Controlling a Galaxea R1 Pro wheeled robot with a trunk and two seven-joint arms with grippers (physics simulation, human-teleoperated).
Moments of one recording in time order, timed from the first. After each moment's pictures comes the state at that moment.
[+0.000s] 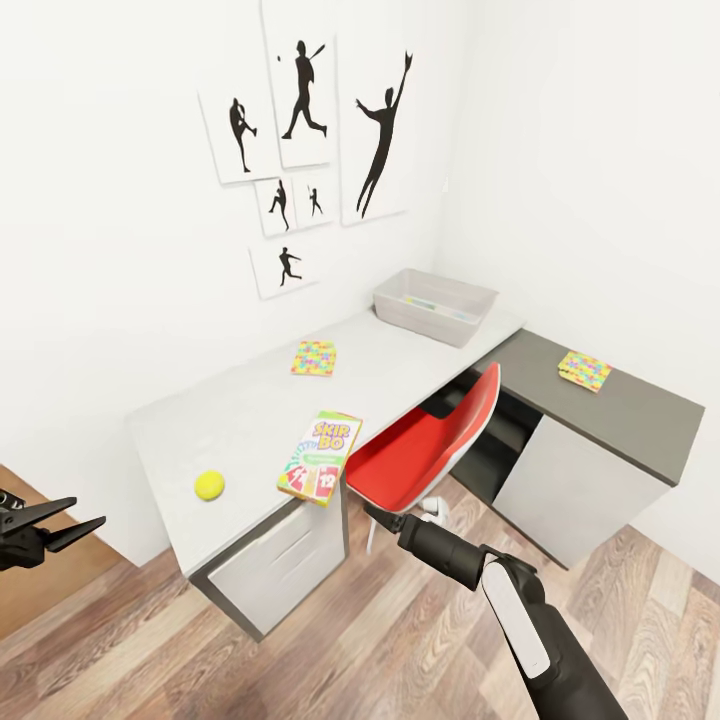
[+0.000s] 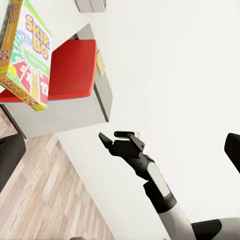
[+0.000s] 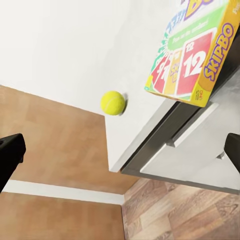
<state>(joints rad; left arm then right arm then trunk) -0.43 0.89 -0.20 -0.81 1.13 0.81 -1.44 -0.38 0.03 0.08 -1.19 -0.67 0.62 0.59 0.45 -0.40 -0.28</state>
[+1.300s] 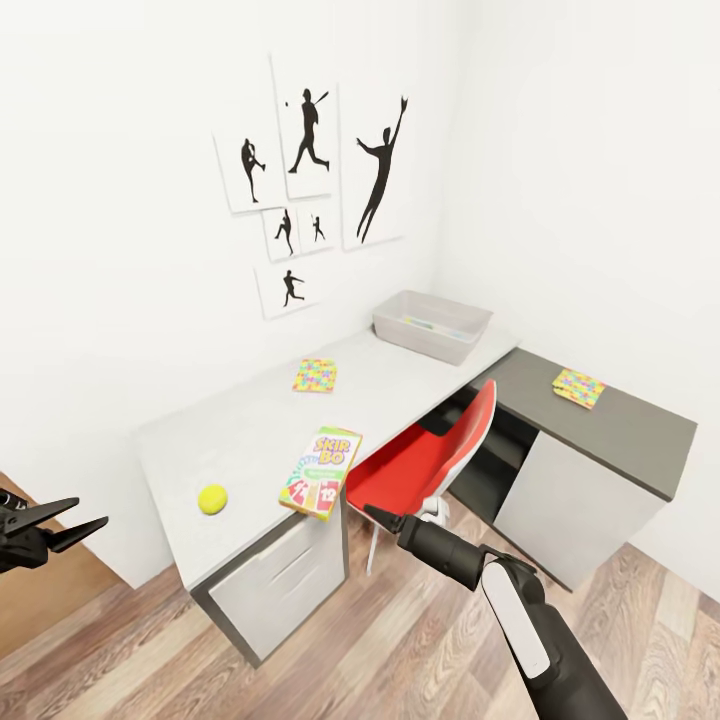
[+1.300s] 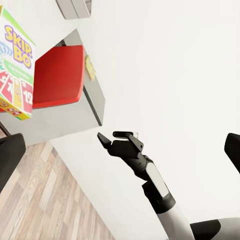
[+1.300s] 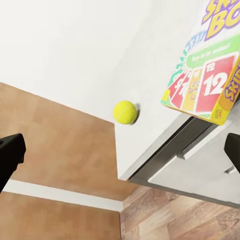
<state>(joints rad) -0.43 0.88 -0.20 -0.81 1.13 0.81 -1.44 -0.38 0.04 0.08 -1.19 -0.67 0.62 0.59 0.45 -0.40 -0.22</state>
